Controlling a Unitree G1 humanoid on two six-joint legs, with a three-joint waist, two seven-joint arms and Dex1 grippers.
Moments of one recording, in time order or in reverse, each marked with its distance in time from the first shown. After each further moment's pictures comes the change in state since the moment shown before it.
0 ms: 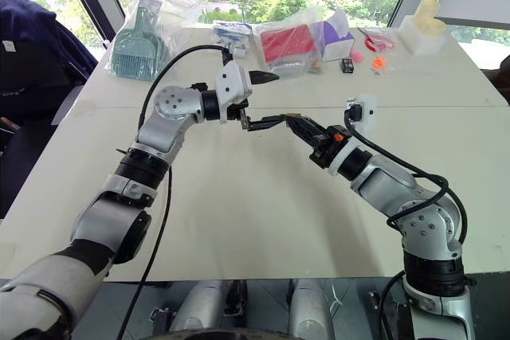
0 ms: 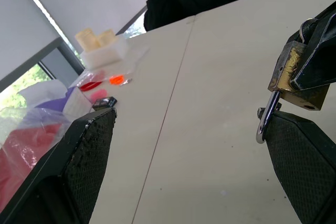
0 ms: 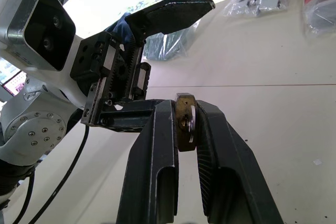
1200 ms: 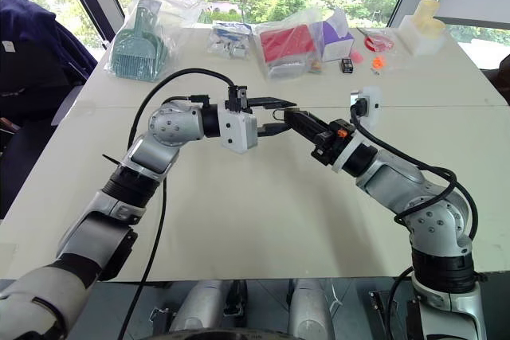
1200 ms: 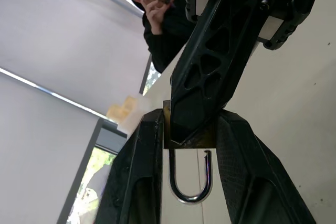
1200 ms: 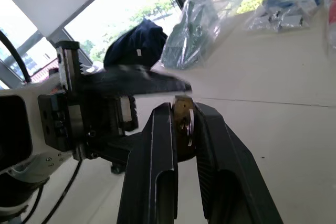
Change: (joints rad) left arm 0.129 0.100 -0.114 -0.296 0.182 -0.331 0.091; right arm -0.016 -0.063 0.014 0.005 0.023 -0.009 0.061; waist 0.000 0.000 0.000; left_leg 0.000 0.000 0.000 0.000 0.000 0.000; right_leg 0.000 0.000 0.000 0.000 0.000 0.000
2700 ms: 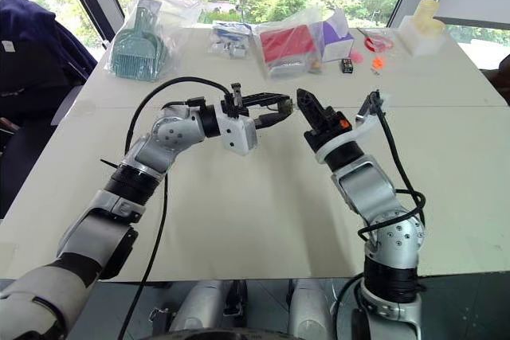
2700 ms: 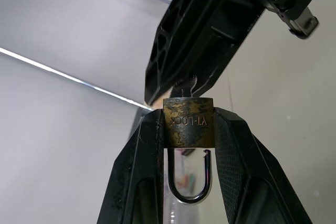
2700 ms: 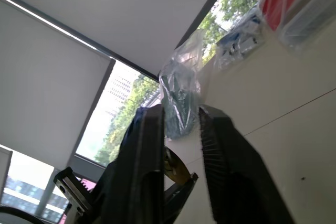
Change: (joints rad) left arm -0.010 -0.011 0.022 0.139 0.145 -0.177 0.191; right arm 0.043 0.303 -0.036 -0.056 0.247 -0.230 -0.471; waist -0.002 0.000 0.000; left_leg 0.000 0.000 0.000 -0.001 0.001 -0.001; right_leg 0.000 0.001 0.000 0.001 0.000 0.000
